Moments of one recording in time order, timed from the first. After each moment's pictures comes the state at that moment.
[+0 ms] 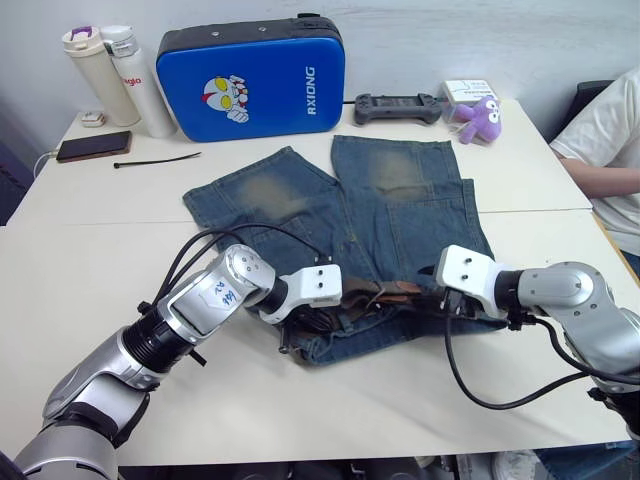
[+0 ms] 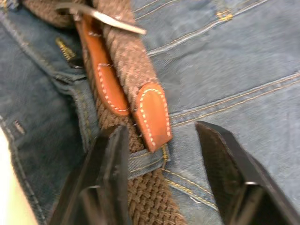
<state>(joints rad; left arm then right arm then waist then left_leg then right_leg) -0.77 0.65 -0.64 -0.20 -0.20 0.86 -1.03 -0.33 -0.97 0.16 -0.37 0.11 0.50 0.94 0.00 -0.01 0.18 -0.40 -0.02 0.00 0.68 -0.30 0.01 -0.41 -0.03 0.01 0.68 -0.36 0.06</state>
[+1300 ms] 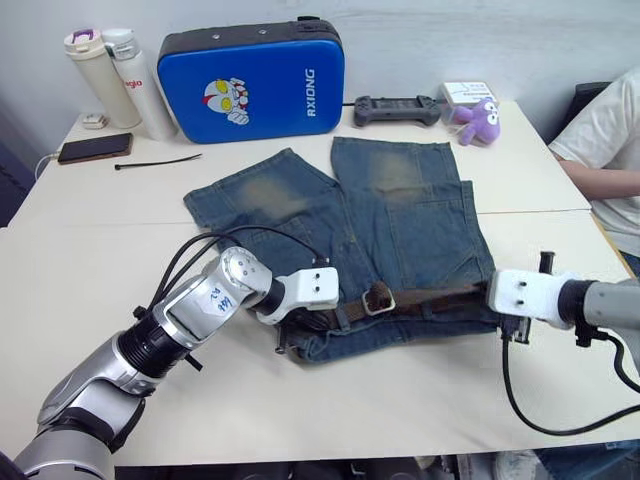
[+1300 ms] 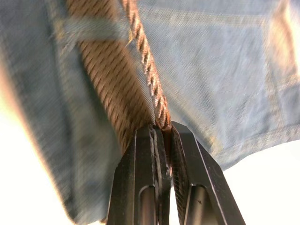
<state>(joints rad) -0.74 0.67 -0.64 -0.22 -0.15 0.80 -1.03 0.01 -1.11 -0.14 -0.36 -0.06 0.17 0.97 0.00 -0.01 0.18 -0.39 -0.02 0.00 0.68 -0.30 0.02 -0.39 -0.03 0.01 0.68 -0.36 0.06</state>
